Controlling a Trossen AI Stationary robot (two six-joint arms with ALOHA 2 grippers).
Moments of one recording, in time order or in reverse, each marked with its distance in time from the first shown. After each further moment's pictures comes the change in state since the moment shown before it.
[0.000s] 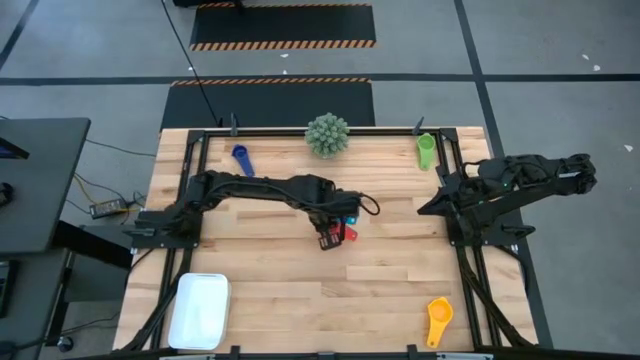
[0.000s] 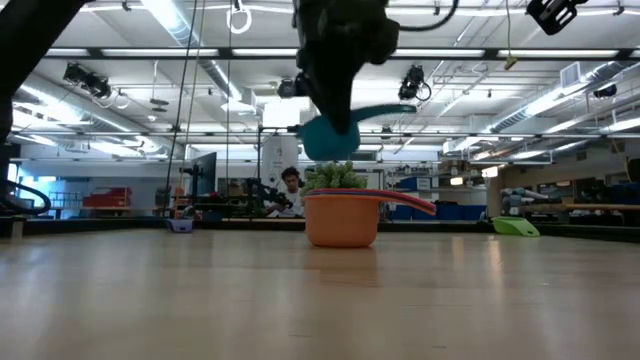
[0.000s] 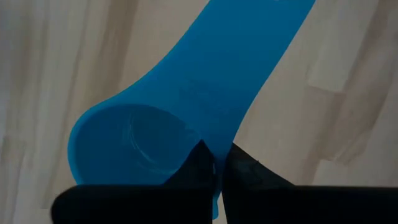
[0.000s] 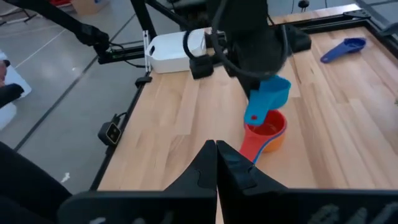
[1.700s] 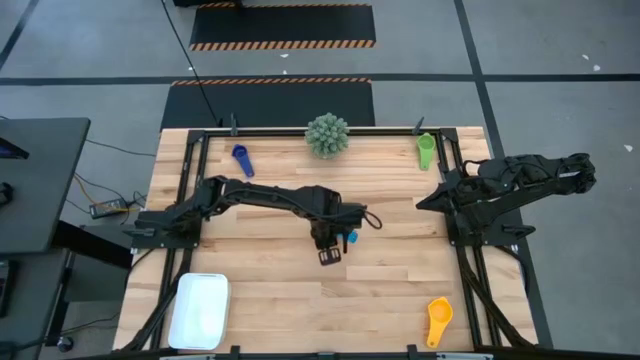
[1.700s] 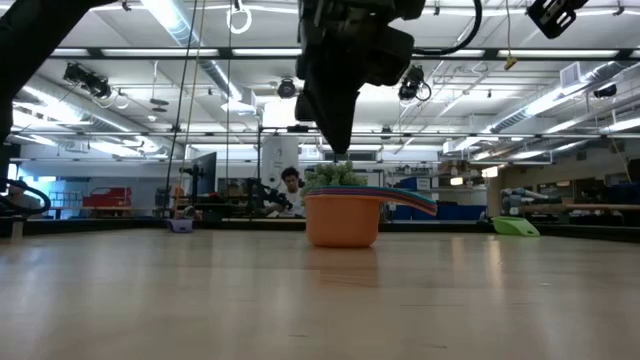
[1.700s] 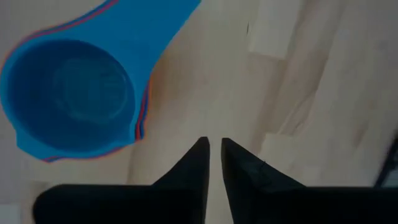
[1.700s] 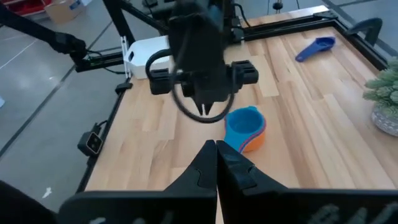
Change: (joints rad) left arm -0.033 0.067 -0.001 0.003 0.224 0.004; right arm 0.008 -0.006 0.000 -0.007 0.095 0.036
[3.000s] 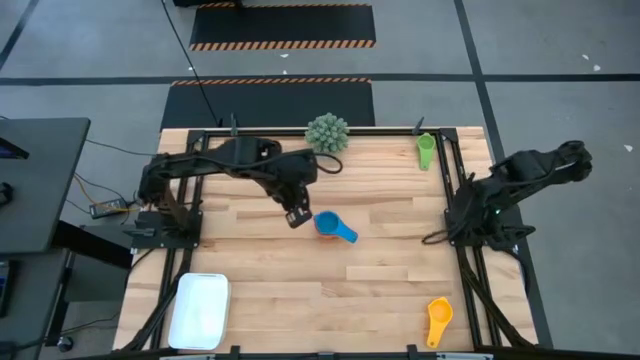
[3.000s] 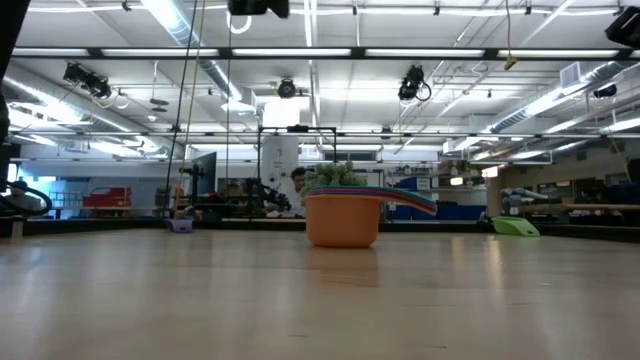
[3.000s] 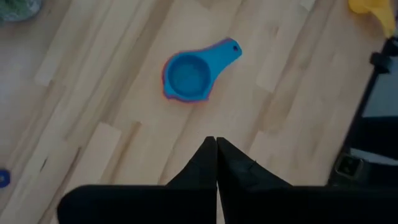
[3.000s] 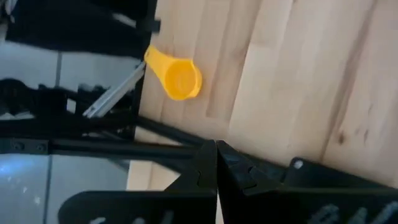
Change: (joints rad) left arm 0.080 -0.441 0.002 -0.193 -0.132 -0.163; right arm 0.128 0.234 0.195 -0.736 -0.527 0.017
